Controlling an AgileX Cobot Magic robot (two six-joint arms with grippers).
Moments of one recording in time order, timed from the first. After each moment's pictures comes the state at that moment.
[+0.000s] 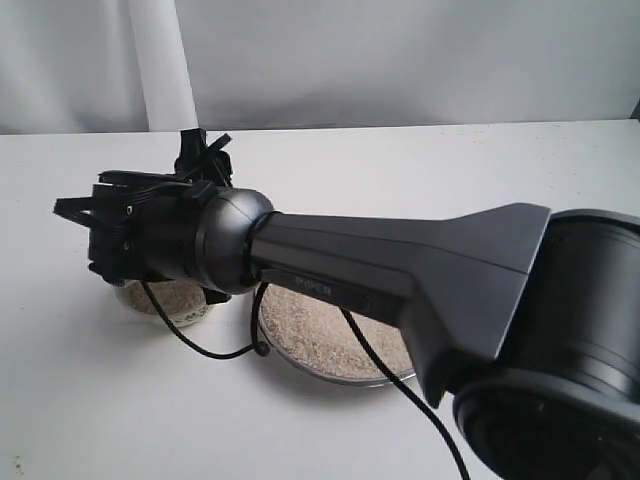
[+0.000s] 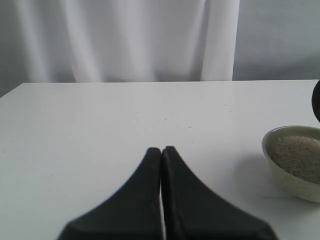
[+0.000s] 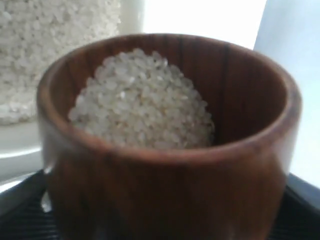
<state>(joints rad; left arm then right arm) -0.01 0.00 0.00 -0.04 0.35 0.04 1.03 2.37 -1.98 -0.92 1.01 -0.24</state>
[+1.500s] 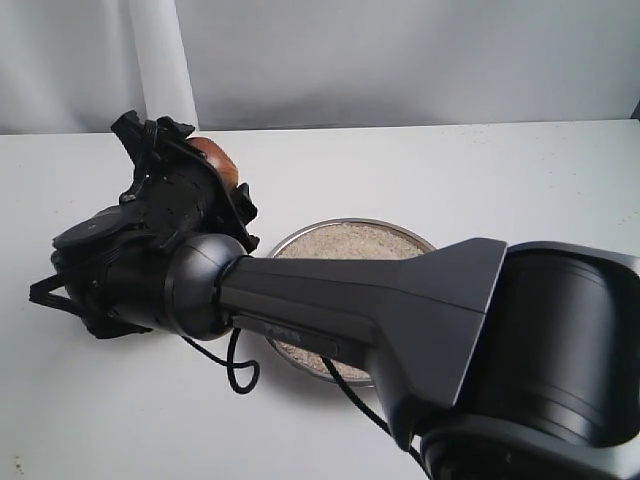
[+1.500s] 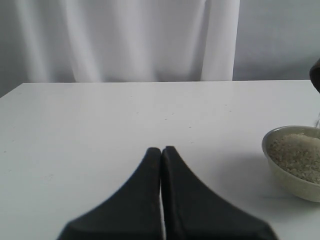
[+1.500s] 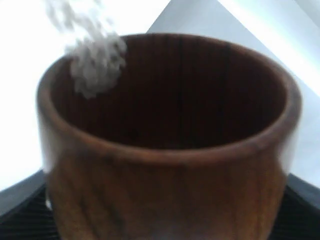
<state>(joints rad) -0.01 0.00 0.00 -0.04 0.35 0.04 1.08 2.42 -1.99 -1.38 1.10 -0.48</state>
